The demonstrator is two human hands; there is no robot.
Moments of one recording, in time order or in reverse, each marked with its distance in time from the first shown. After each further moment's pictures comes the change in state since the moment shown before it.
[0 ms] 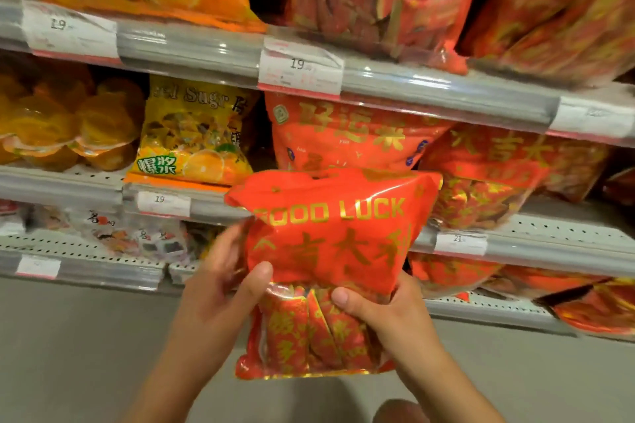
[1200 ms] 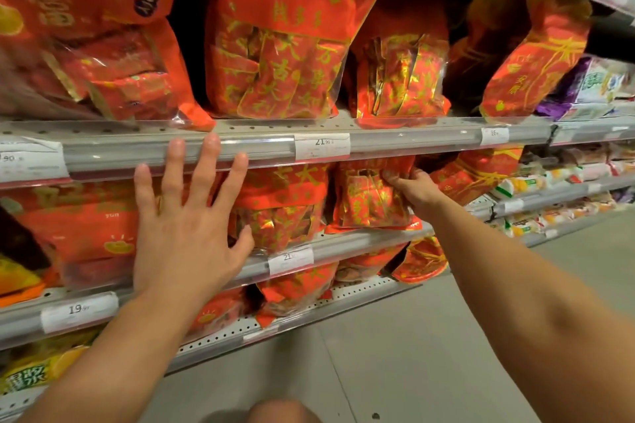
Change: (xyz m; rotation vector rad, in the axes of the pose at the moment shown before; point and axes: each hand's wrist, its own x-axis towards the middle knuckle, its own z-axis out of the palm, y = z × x) left_hand 0.114 0.090 0.186 1.344 0.088 0.811; right_hand 0.105 -0.065 -0.383 -0.097 0.536 0.081
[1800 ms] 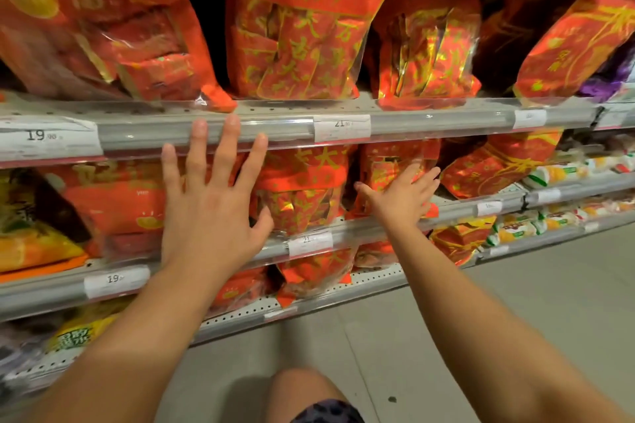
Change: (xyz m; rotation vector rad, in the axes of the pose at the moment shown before) left_hand -0.001 0.004 -0.005 -0.015 -0.018 -0.009; right_hand -0.051 0.029 0.103 -0.708 0.496 -0.031
